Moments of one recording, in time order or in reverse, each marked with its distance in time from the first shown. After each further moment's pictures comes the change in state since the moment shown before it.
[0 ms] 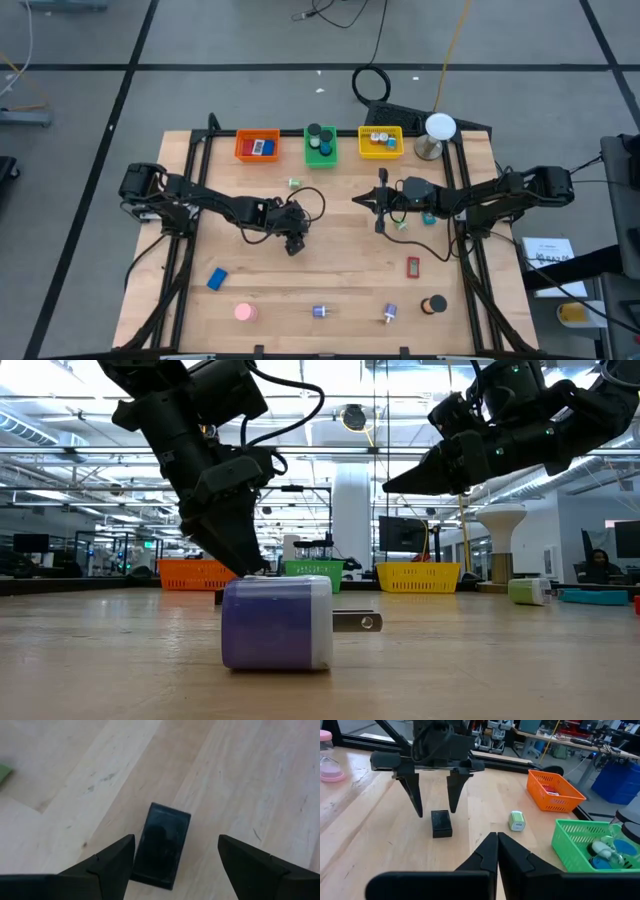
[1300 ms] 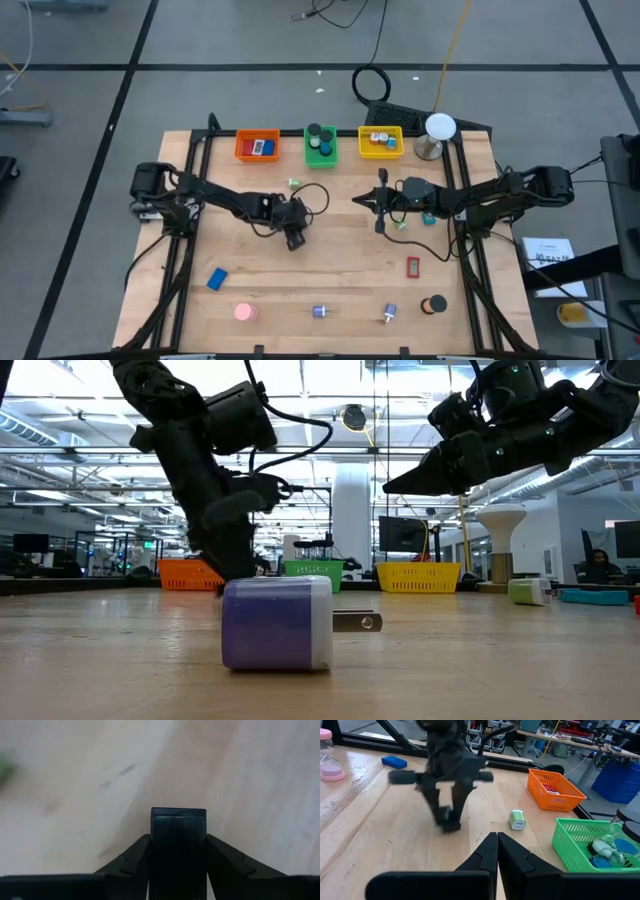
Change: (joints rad) left arm 0.091 0.059 -0.001 0.002 0.055 0.098; right arm 0.000 0.000 0.001 -0.007 -0.001 0.000
